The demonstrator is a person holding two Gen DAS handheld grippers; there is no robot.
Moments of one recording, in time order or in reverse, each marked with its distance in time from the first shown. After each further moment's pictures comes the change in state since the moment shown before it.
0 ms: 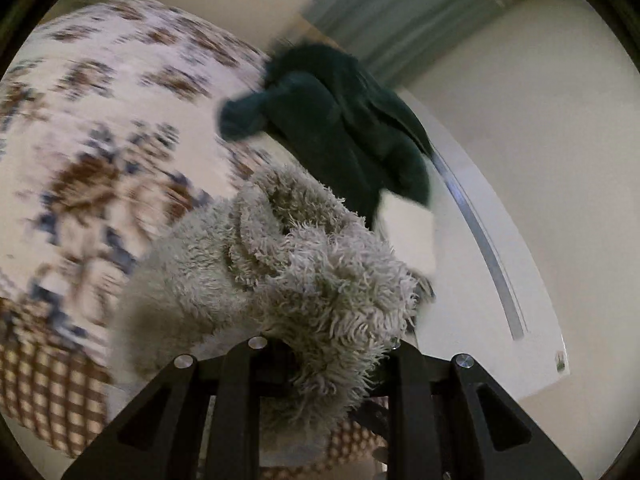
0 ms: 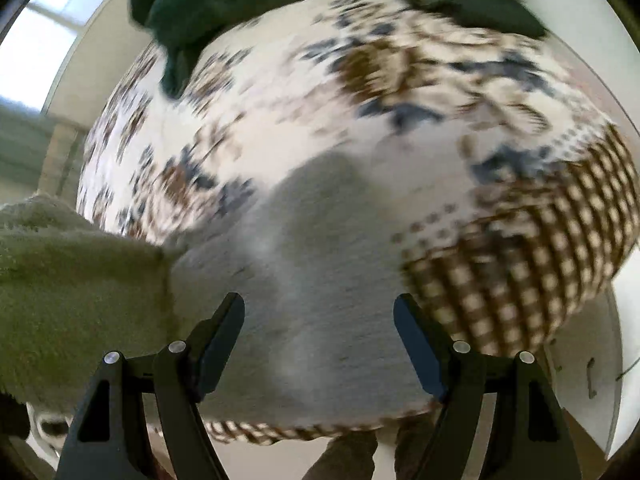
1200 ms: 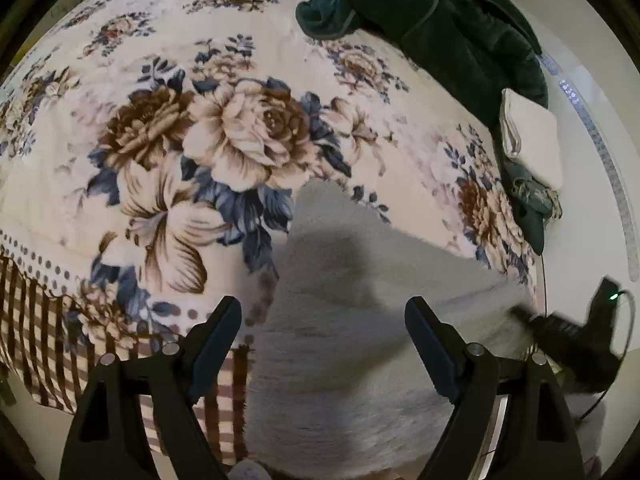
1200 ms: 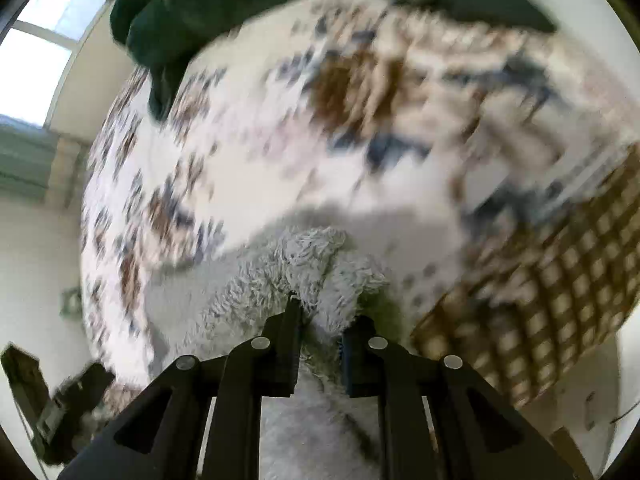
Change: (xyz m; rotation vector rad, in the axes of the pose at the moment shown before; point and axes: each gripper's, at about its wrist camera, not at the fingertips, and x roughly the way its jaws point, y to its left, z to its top) left arm 0.077 0.102 -0.012 0.064 0.345 0.405; right arm 0.026 -0.032 0.060 0.017 -0.023 0.026
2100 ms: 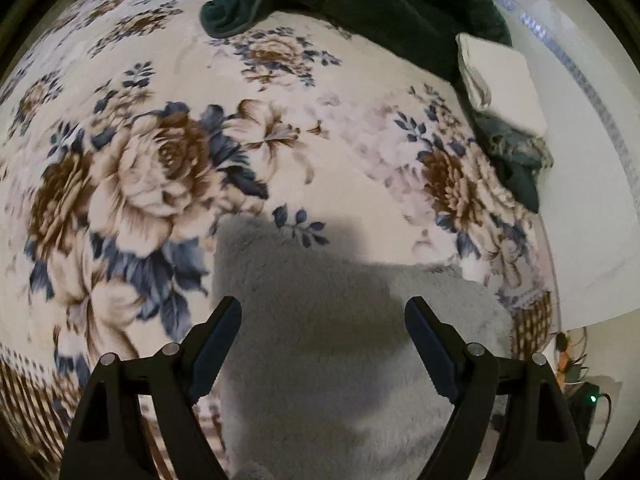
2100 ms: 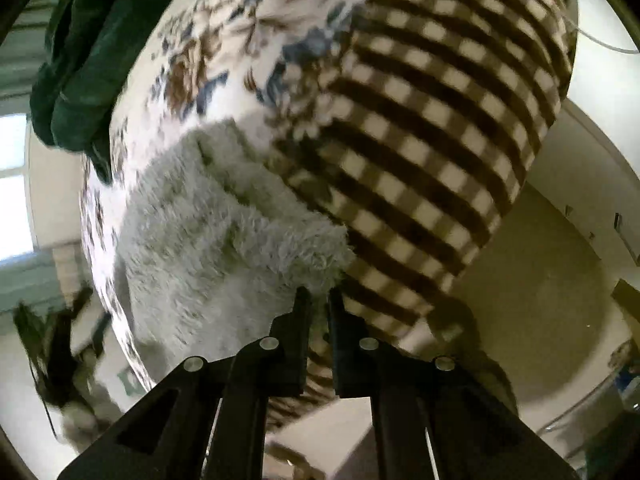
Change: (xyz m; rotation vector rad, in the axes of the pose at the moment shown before) left arm 0.064 -0.087 0.046 0.237 0.064 0.002; right arm -0.004 -0.135 -0.129 0.455 0.150 0.101
